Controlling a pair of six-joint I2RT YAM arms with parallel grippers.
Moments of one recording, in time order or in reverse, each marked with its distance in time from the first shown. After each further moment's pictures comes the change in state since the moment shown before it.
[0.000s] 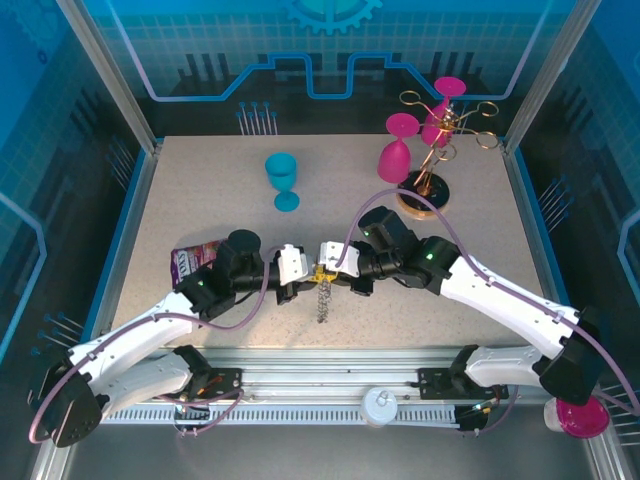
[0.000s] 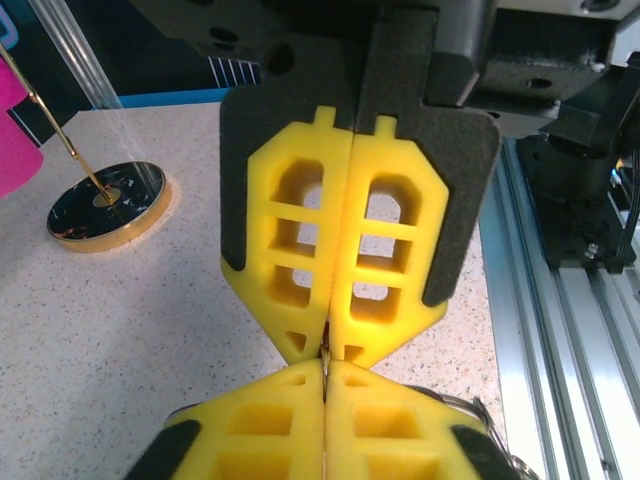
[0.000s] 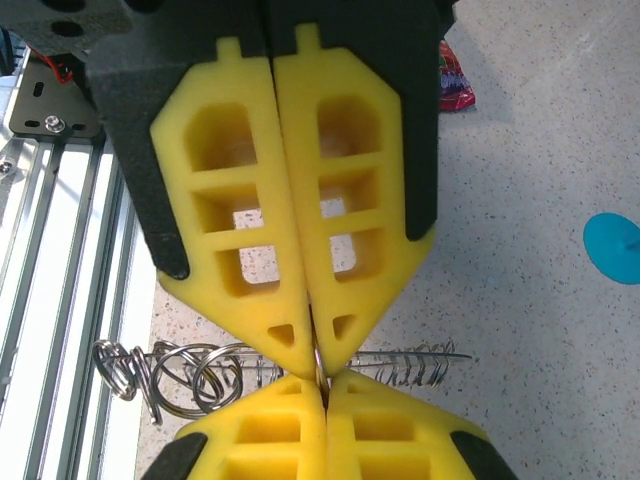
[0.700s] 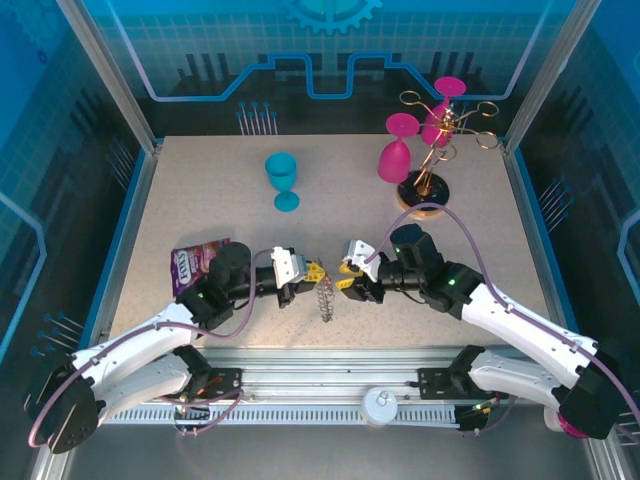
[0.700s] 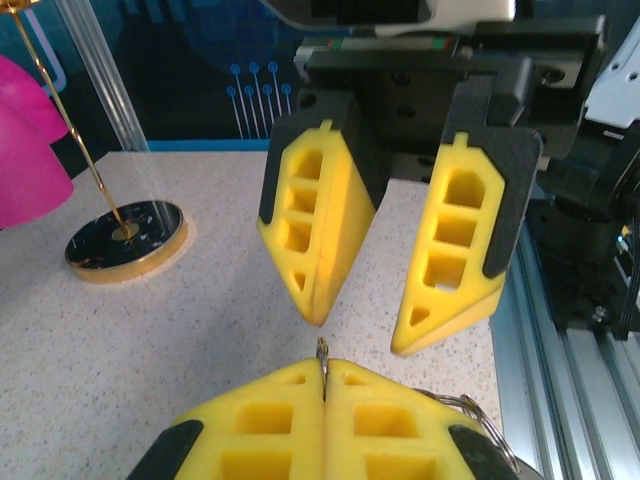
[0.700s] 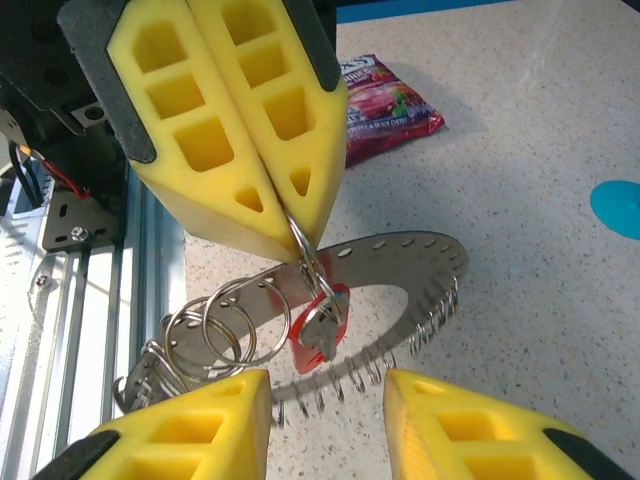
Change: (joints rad) left arm -0.001 -0.049 -0.148 0.293 0.002 -0.161; right arm -0.095 -0.213 -0.317 0.320 -0.126 0.299
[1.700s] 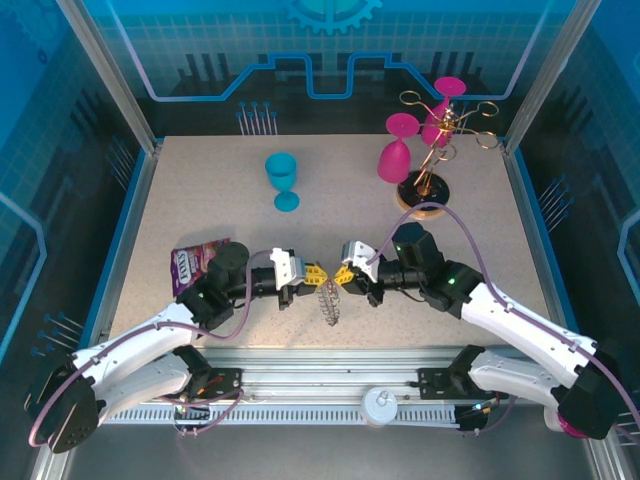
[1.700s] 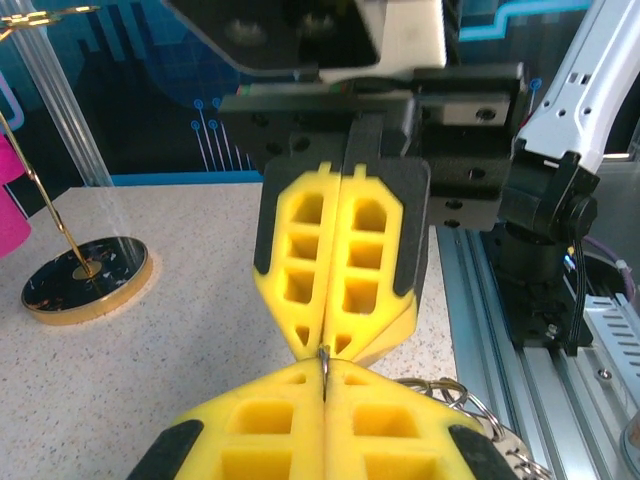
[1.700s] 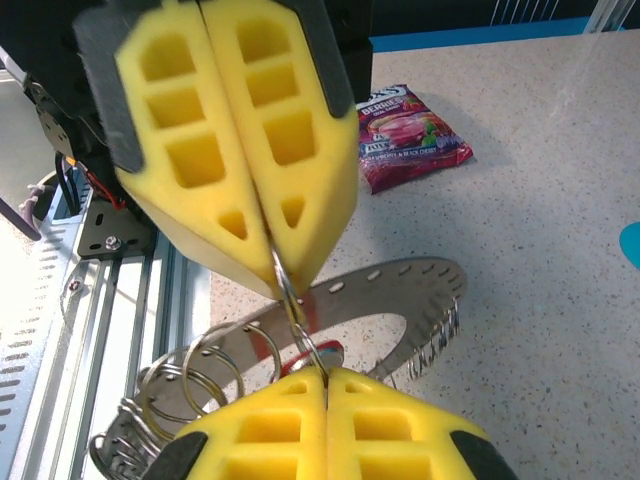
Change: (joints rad) left arm 0.000 0.005 -0.001 0.058 0.091 -0.030; right arm -0.013 0.013 0.000 0.022 -0.081 -0.034
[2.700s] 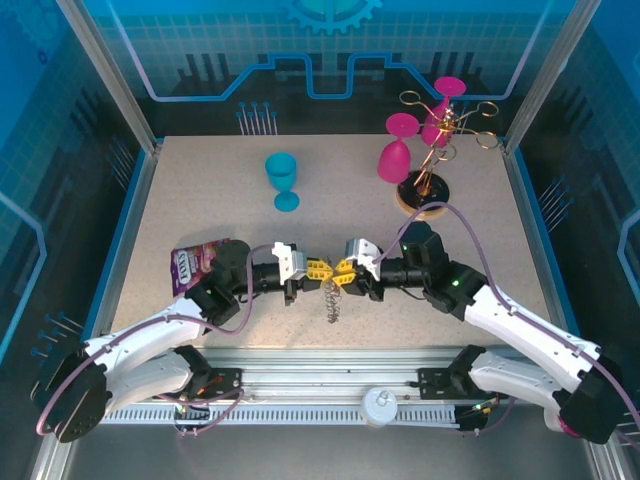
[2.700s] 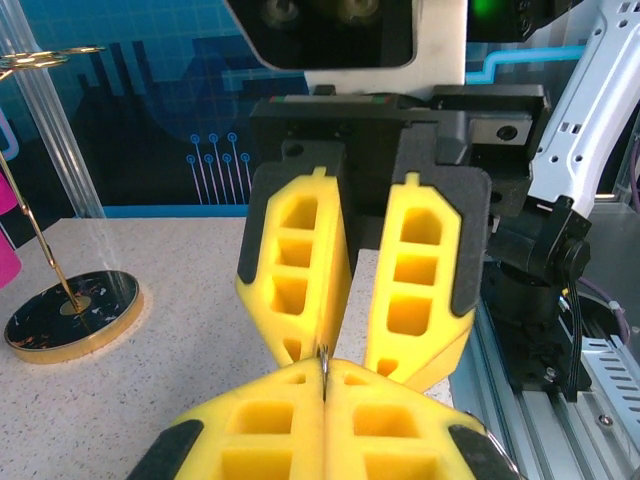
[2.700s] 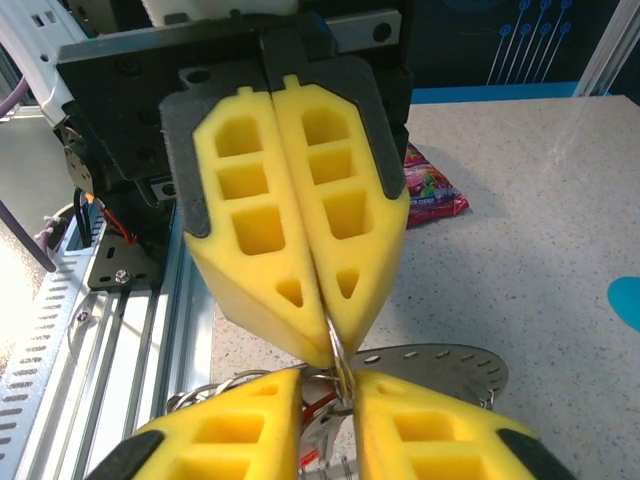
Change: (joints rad) left arm 0.000 0.077 -0.002 0.161 0.028 -0.068; right arm -0.013 -0.027 -0.013 0.088 -0.056 0.013
